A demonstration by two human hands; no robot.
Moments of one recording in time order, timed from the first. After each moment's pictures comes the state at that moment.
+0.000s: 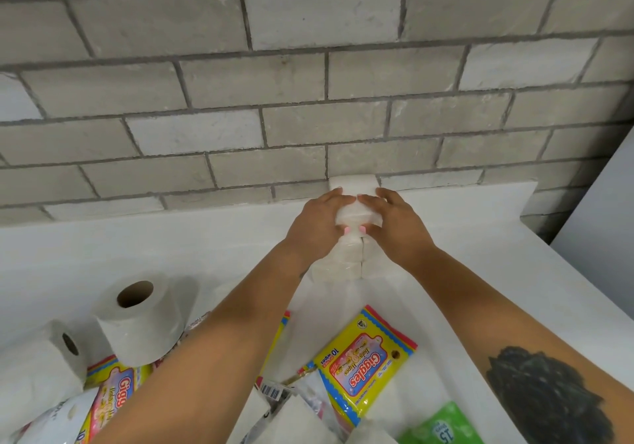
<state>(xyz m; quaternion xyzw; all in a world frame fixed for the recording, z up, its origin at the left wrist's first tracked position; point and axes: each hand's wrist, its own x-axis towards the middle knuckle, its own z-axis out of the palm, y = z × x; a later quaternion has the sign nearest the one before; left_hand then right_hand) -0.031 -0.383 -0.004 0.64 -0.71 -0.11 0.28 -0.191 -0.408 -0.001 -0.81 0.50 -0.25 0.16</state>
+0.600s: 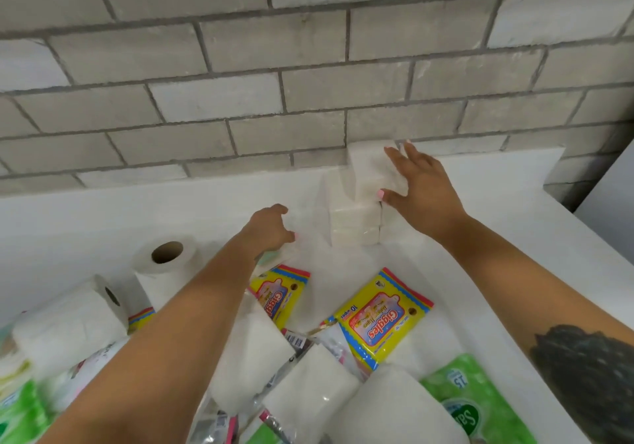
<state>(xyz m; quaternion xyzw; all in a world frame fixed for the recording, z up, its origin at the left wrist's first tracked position) 0.054 -0.324 -0.030 0.80 -0.55 -0.22 0.13 -0.200 -0.387 0.011 -0.83 0.49 -0.24 0.10</state>
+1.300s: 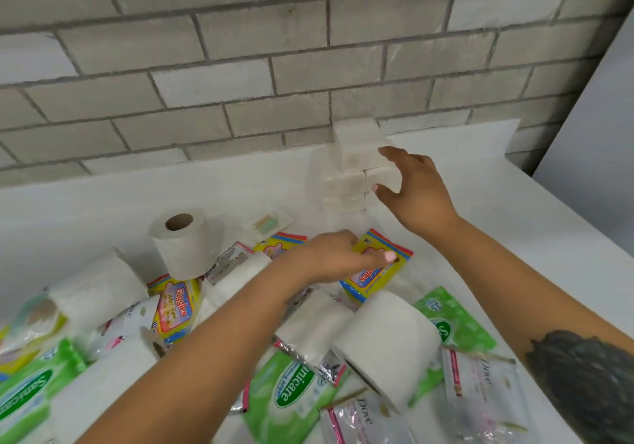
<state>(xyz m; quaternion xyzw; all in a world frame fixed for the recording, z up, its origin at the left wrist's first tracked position) -0.074 -0.200 0.019 0.68 -0.65 -0.34 0.03 -0.218 -0.291 0.012 -0.78 0.50 -0.35 0.13</state>
